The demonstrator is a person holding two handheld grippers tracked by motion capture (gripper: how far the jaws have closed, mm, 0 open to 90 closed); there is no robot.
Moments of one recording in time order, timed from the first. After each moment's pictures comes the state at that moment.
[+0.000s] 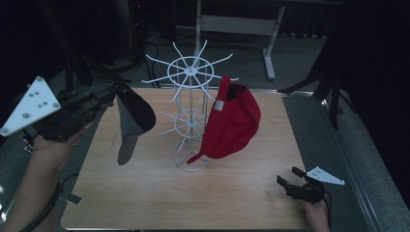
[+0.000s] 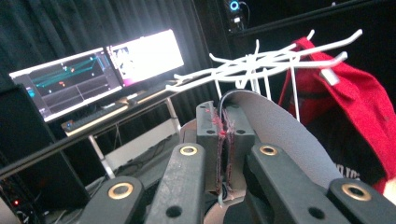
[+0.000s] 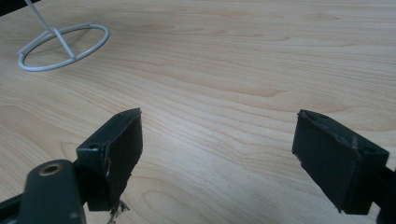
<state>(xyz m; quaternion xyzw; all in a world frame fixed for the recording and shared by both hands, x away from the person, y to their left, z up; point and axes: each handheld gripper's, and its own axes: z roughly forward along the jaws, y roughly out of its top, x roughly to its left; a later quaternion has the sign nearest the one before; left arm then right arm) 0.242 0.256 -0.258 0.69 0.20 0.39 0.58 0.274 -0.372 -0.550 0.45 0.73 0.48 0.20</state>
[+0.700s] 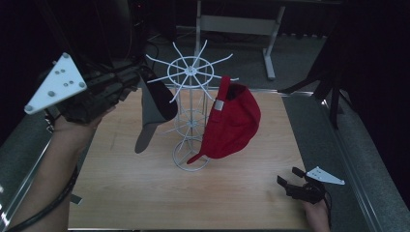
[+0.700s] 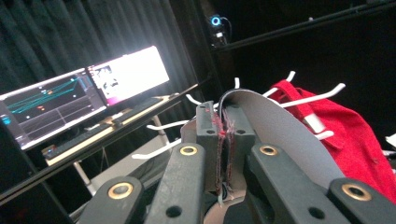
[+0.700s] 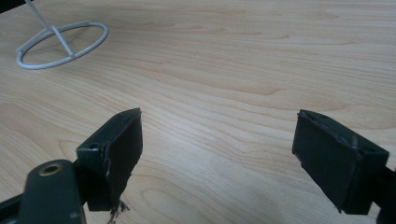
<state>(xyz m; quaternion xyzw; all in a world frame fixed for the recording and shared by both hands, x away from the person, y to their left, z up) 0.256 0.211 -0.226 0.69 0.16 0.38 0.59 0.274 -0.372 -0.550 0.45 0.73 0.48 0.20</state>
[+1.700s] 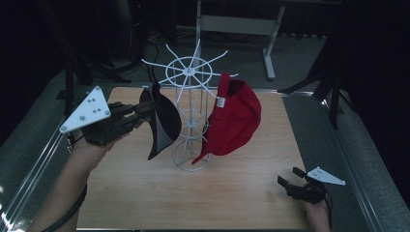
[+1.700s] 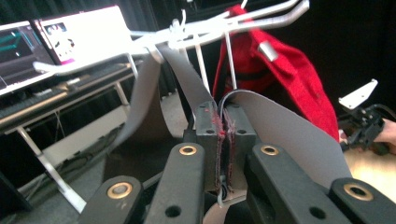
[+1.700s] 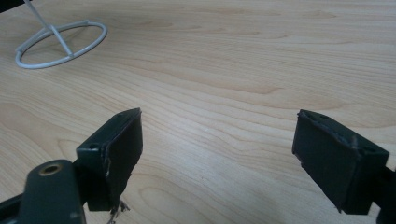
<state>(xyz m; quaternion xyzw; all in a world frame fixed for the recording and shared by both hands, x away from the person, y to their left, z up) 0.261 0.204 -0.291 0.74 0.17 0.30 0.58 0.273 -0.374 -0.550 0.45 0.73 0.48 0.20</state>
